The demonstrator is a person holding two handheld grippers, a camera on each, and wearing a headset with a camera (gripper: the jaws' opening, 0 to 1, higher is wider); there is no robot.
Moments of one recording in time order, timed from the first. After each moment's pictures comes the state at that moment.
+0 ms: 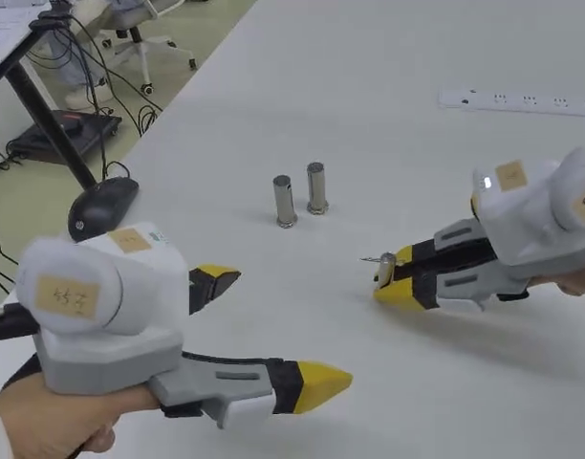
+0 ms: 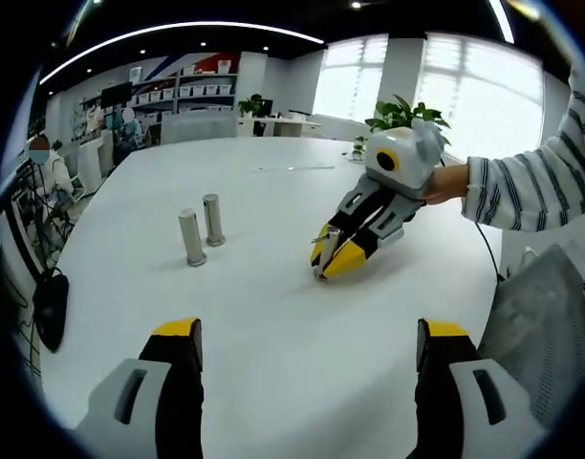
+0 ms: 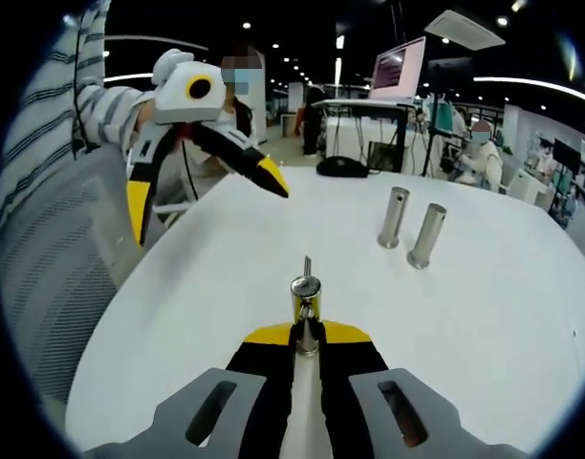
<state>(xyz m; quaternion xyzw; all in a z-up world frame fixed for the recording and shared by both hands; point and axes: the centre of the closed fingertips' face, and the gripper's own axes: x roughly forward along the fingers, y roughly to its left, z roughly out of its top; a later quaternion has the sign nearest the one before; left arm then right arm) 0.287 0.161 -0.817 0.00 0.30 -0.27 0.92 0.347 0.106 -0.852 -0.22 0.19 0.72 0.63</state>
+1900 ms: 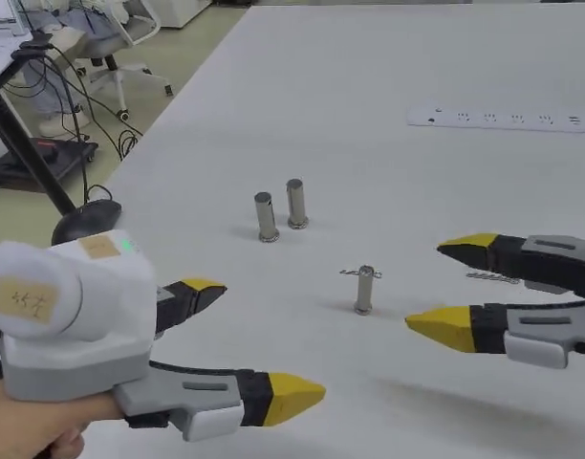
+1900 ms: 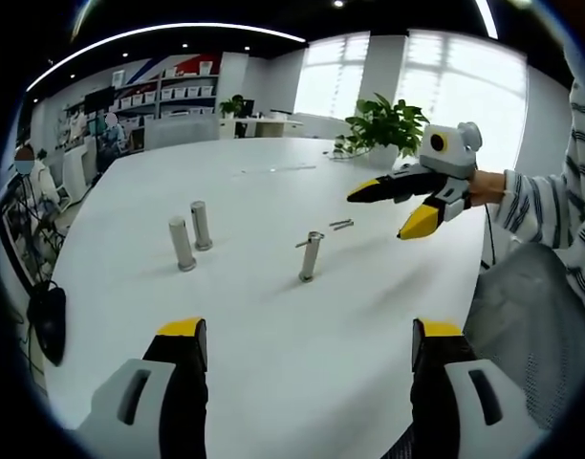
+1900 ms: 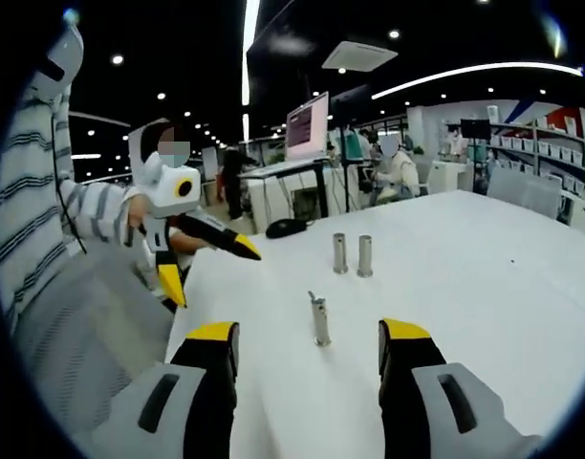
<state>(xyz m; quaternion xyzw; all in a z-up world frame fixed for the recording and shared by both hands) 0.271 0.159 -0.806 0.01 0.30 -0.31 0.90 0.320 0.037 -0.771 -0.06 0.18 0.59 0.79</state>
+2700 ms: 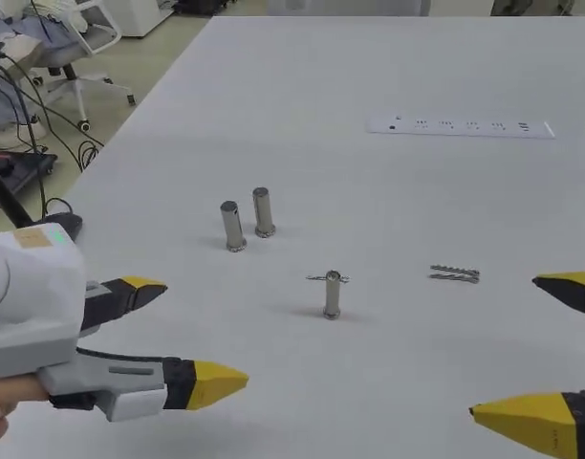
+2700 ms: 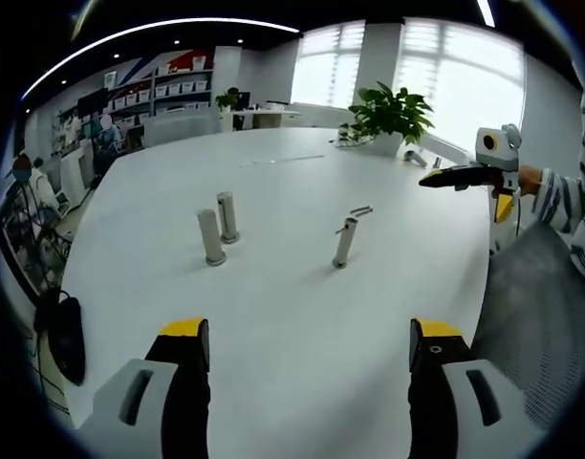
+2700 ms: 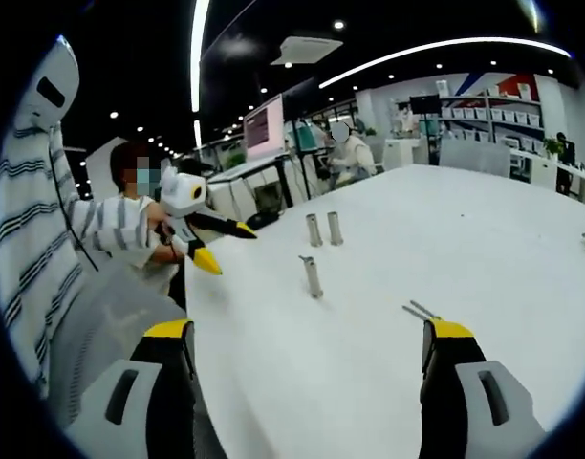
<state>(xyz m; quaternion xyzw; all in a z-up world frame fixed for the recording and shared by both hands) 0.295 0.200 -0.813 0.04 0.31 -0.32 0.90 0.287 -0.025 -0.768 -0.02 0.24 0.50 0.83</state>
